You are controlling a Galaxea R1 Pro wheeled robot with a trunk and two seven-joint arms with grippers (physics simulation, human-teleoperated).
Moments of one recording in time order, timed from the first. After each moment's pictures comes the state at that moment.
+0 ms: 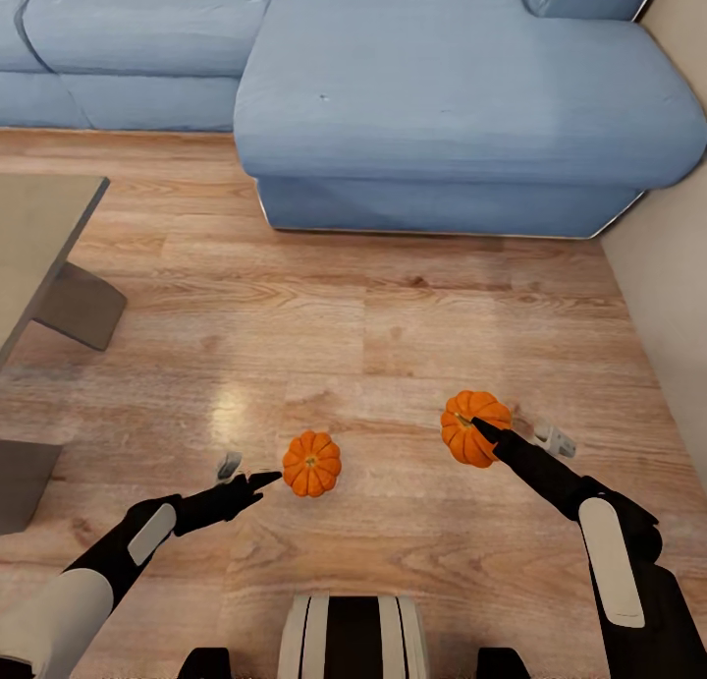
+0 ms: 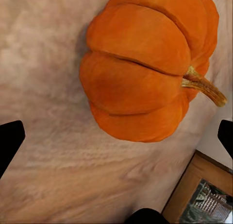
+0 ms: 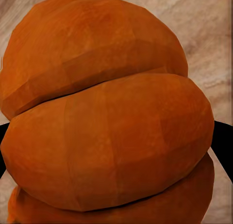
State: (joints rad) left arm -0.72 0.23 -0.22 -0.47 0.81 0.57 -0.72; right arm -0.36 -0.01 -0.29 -1.58 -0.62 0.75 0.10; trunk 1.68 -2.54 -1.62
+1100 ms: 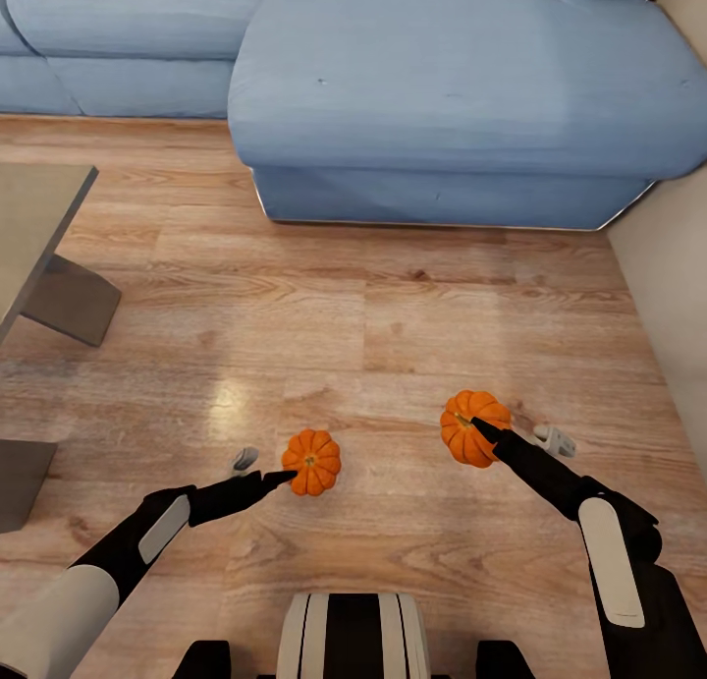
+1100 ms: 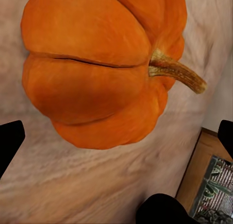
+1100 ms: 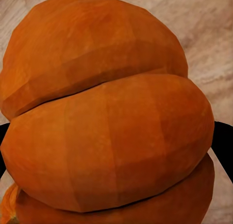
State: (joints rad) left arm -0.71 0.23 -0.35 -0.58 0.81 0.51 -0.74; right arm -0.36 -0.01 -0.29 -1.58 -0.63 0.75 0.10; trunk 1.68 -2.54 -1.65
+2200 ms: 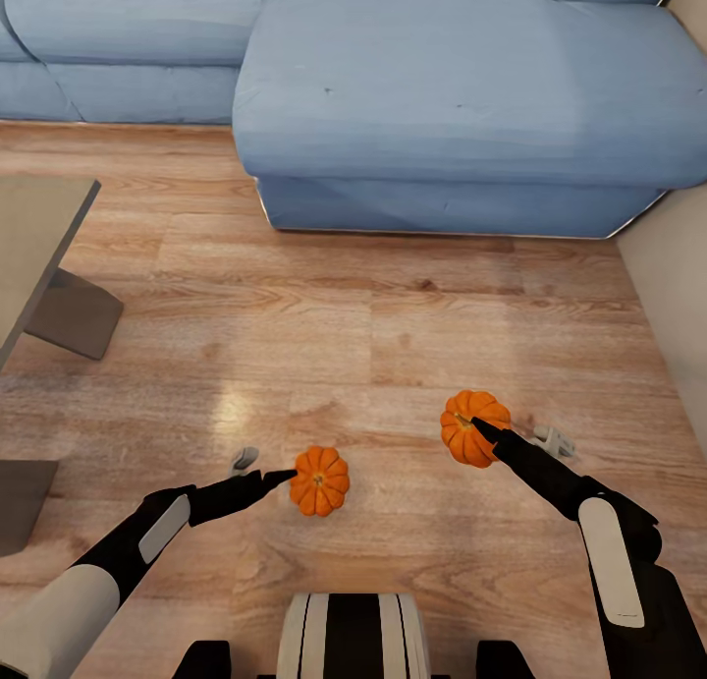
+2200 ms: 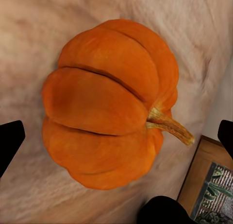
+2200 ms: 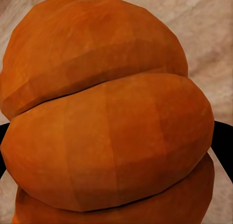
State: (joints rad) left arm -0.71 0.23 -0.35 -0.58 0.81 0.50 -0.73; right arm -0.36 -0.01 -0.29 -1.58 -0.63 0.75 0.10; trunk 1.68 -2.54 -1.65
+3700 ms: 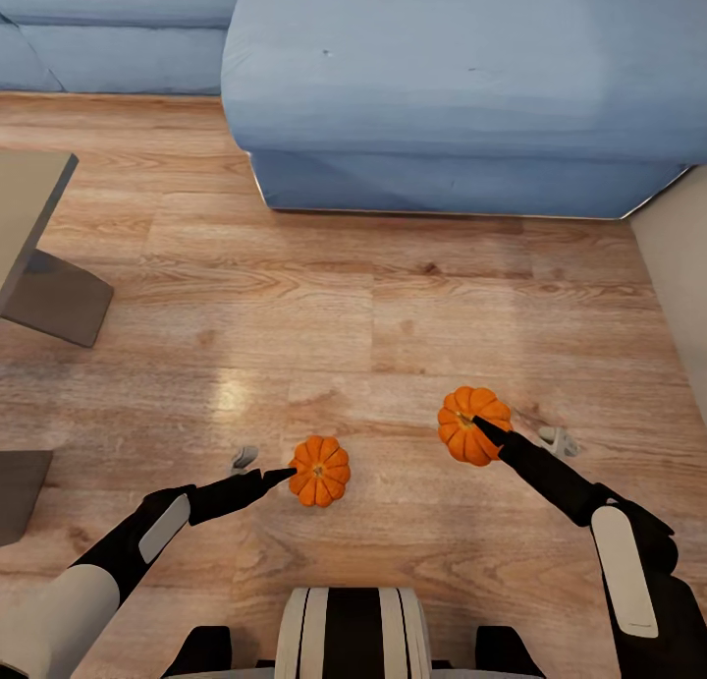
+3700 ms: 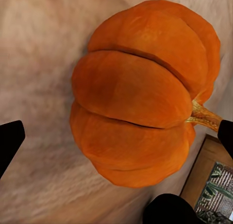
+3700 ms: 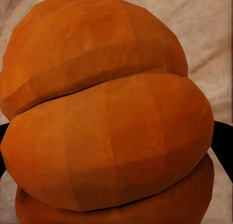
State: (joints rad) left arm -0.71 0.23 -0.35 -0.58 0.81 0.48 -0.74; right arm -0.34 -0.02 -0.33 -1.58 -0.62 0.75 0.27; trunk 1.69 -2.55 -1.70
